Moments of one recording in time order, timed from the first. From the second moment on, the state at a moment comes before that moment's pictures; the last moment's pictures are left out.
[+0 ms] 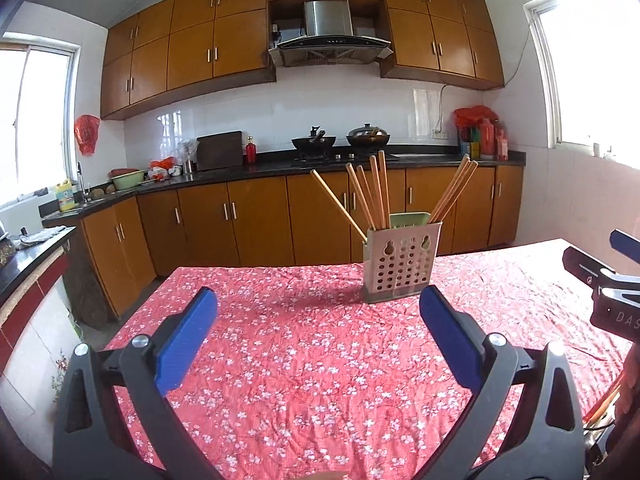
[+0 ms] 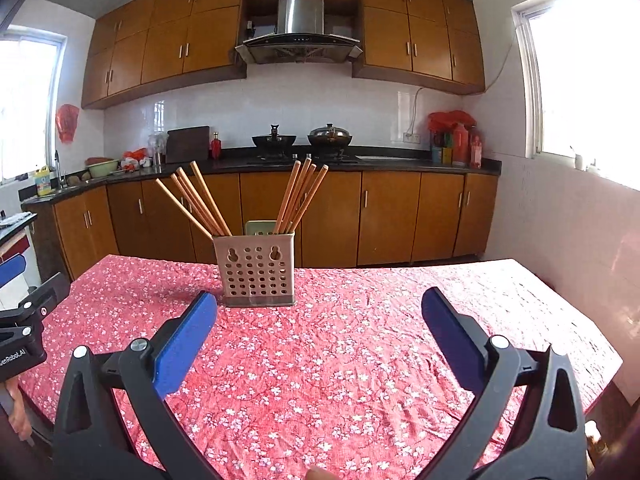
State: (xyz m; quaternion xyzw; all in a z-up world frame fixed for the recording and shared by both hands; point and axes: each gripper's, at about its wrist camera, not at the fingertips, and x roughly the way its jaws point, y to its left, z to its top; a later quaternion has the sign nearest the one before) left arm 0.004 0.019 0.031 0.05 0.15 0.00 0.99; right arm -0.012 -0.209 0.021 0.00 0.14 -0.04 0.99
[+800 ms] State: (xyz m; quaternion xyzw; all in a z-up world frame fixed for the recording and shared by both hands) left arm 0.011 0.016 -0.004 0.03 0.20 0.00 0.98; right arm -0.023 -0.202 -0.016 0.01 0.18 -0.03 0.98
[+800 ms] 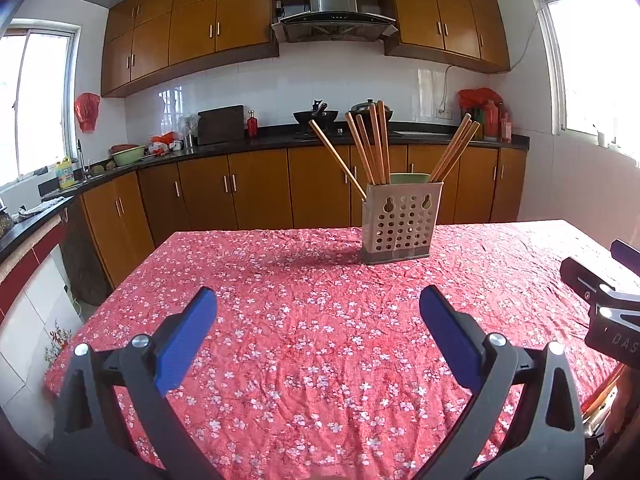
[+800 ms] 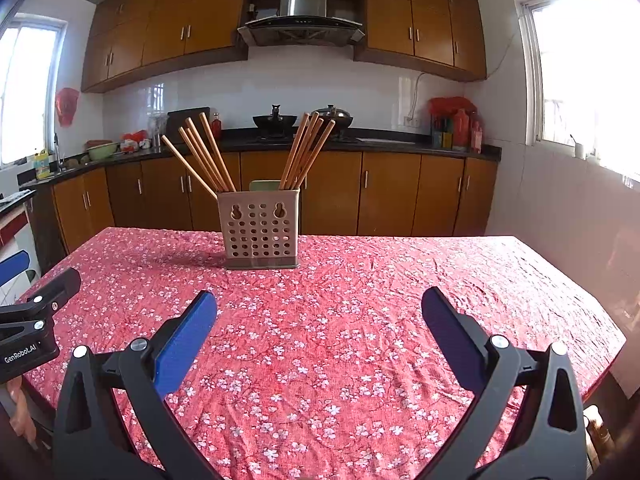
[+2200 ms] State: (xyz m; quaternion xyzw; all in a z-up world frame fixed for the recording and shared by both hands) left arm 0.016 0.013 -0.009 0.03 0.21 -0.01 0.98; right arm -0.019 -0.203 -0.020 0.02 0.19 -0.03 0.98
